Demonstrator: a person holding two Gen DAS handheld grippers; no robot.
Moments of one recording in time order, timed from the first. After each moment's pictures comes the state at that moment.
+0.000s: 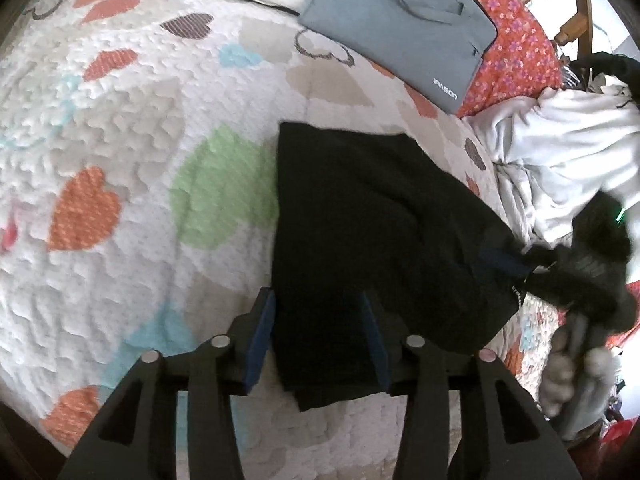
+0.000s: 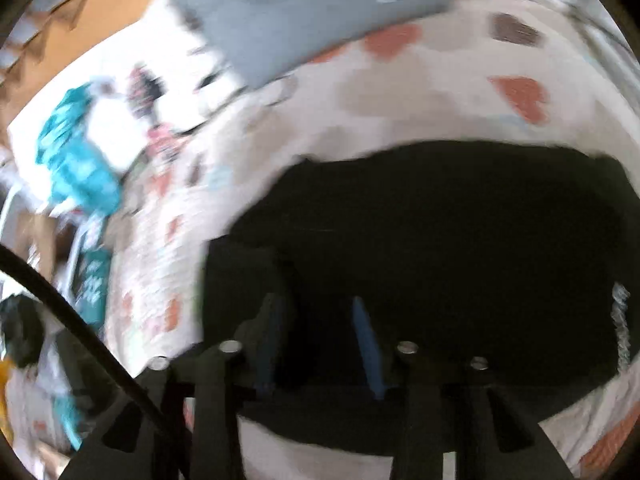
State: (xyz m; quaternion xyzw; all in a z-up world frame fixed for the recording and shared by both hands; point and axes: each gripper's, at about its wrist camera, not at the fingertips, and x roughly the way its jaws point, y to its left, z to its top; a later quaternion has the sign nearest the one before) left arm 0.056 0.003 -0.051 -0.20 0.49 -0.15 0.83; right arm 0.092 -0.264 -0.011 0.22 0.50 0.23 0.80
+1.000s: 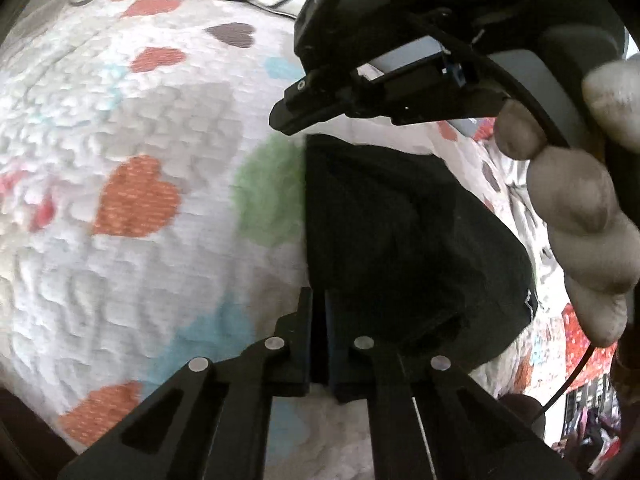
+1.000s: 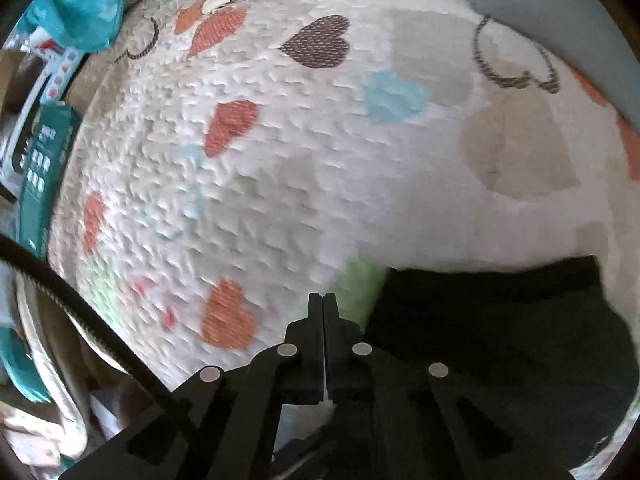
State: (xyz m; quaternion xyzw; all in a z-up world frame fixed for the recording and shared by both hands) left arm 0.042 0.037 -0.055 -0.23 0.47 -0.11 0.85; right arm 0.175 0.012 0.001 -0.04 0.63 0.25 0.73
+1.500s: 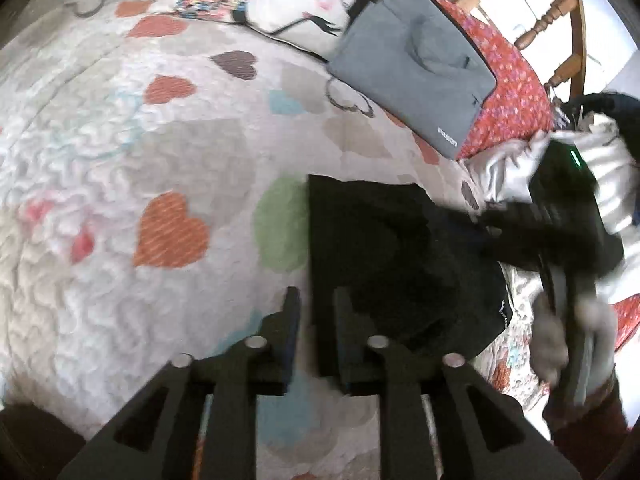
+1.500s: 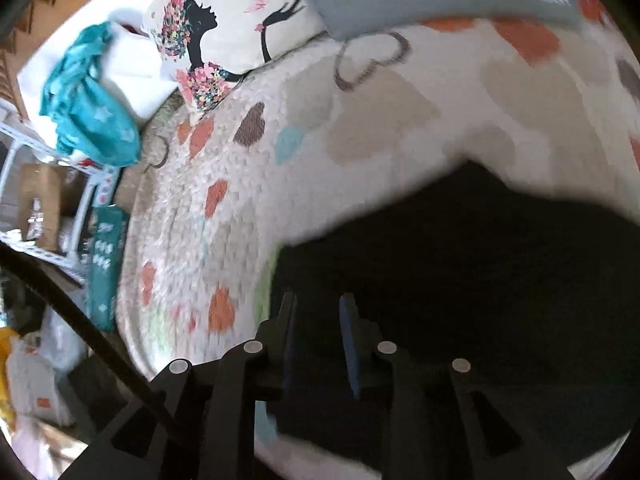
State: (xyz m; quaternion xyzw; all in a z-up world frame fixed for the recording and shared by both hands) left arm 0.044 0.054 -0.025 -0.23 0.45 -0.14 0.85; right arm 0.133 -0.176 -0.001 0.18 0.55 0.28 0.76
